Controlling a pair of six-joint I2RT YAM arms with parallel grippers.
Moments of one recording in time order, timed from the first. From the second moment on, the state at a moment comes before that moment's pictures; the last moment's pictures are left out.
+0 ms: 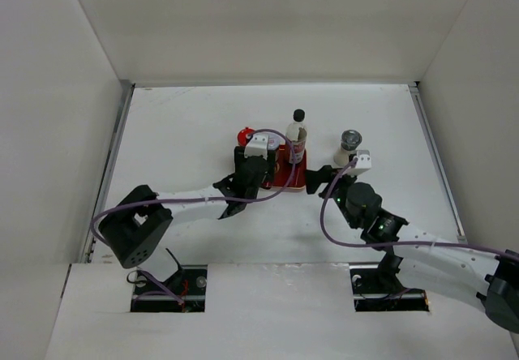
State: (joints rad) left arm -0.88 1.51 0.73 0.38 -0.64 -0.31; right arm 0.86 0.86 0.39 0.34 0.53 0.51
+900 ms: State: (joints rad) left arm -0.86 0.98 0.42 0.58 -0.67 -0.36; right arm 0.57 1.08 0.71 0.16 0.68 0.44
